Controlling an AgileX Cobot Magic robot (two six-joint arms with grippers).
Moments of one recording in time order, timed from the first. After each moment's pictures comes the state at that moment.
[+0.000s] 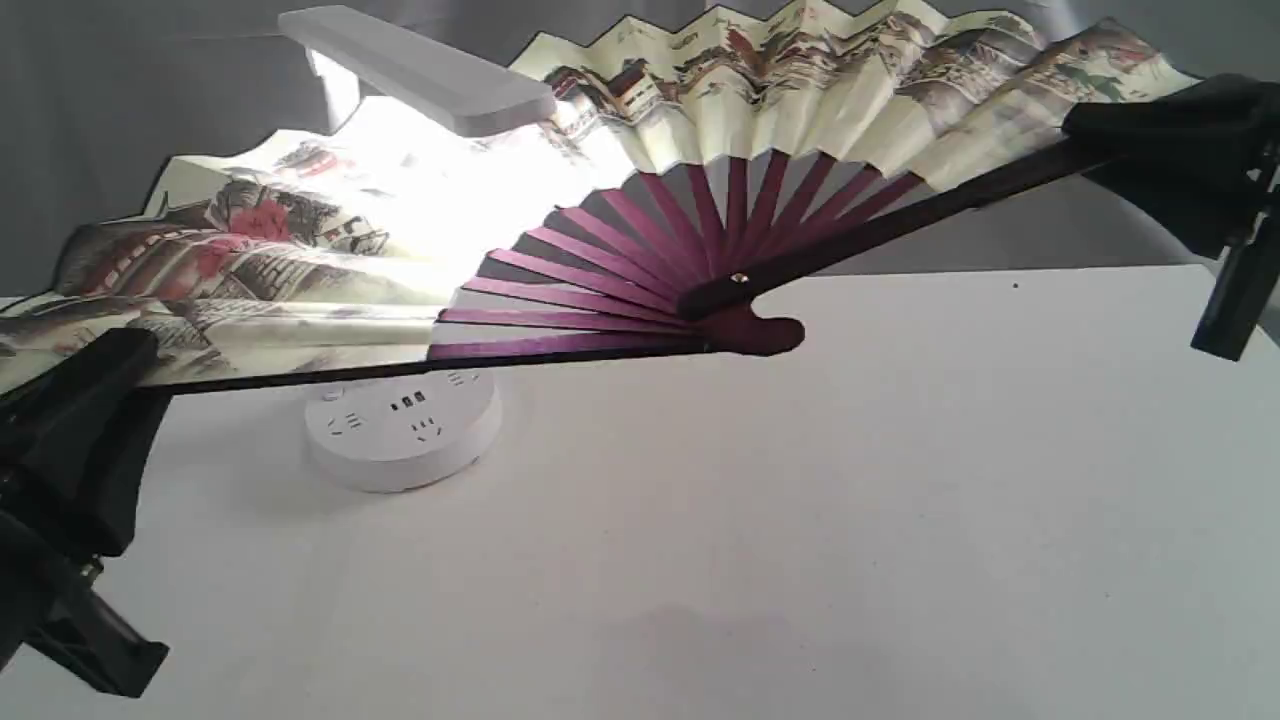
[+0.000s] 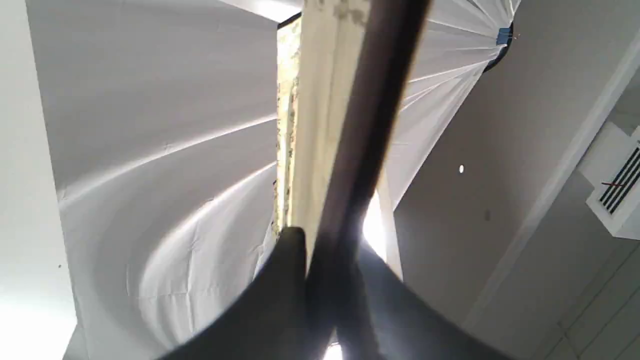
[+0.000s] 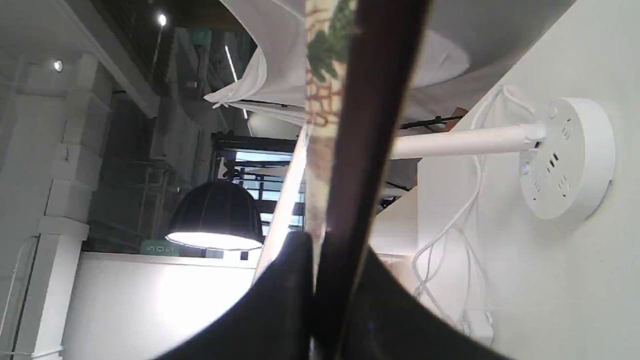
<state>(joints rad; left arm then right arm) -0.81 1.11 -0.21 -0.67 -1.03 -1.34 -0.34 1.58 -0.92 1.72 1.30 -0.69</state>
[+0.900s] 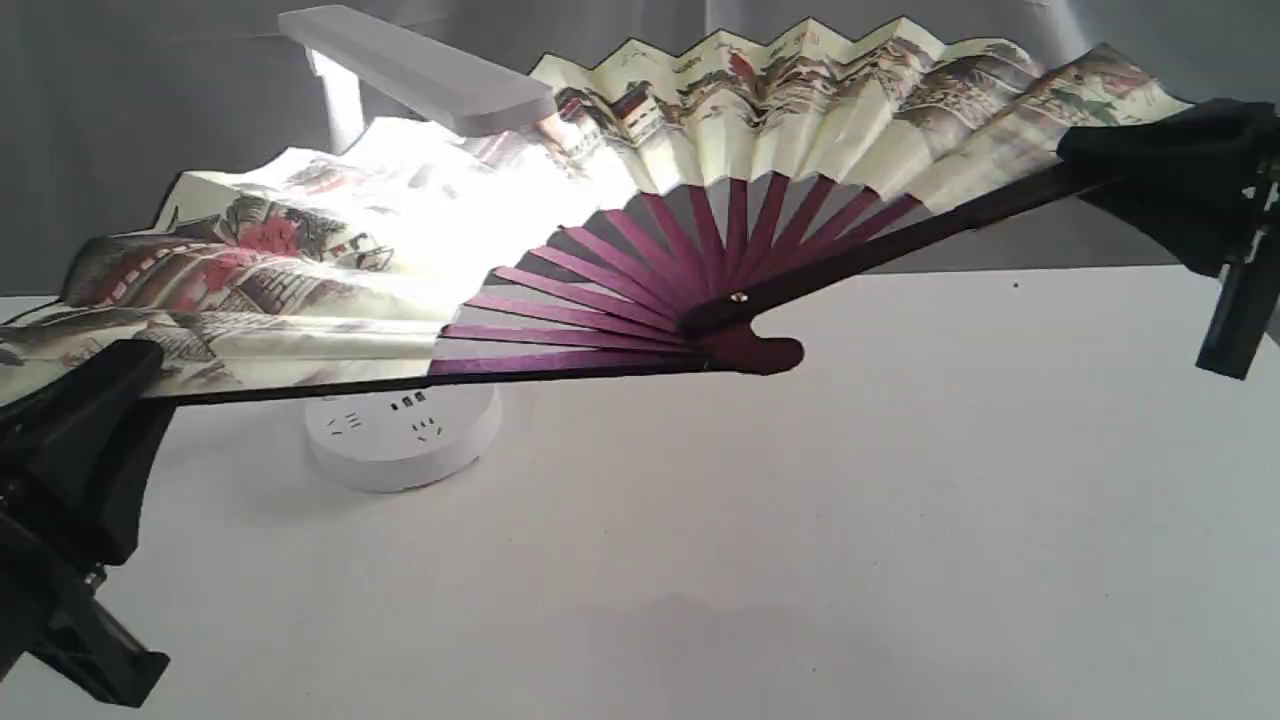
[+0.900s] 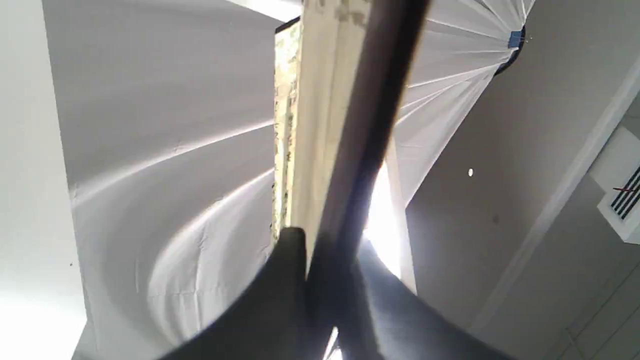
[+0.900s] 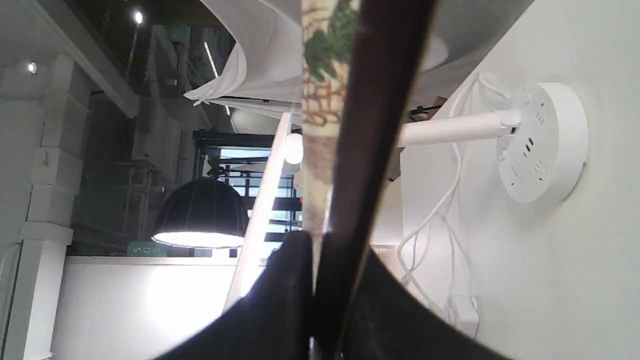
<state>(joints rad) -0.81 1.11 -0.21 -0.67 -1.02 -1.34 -0.34 1.58 -0.92 1.68 1.29 -0.65</state>
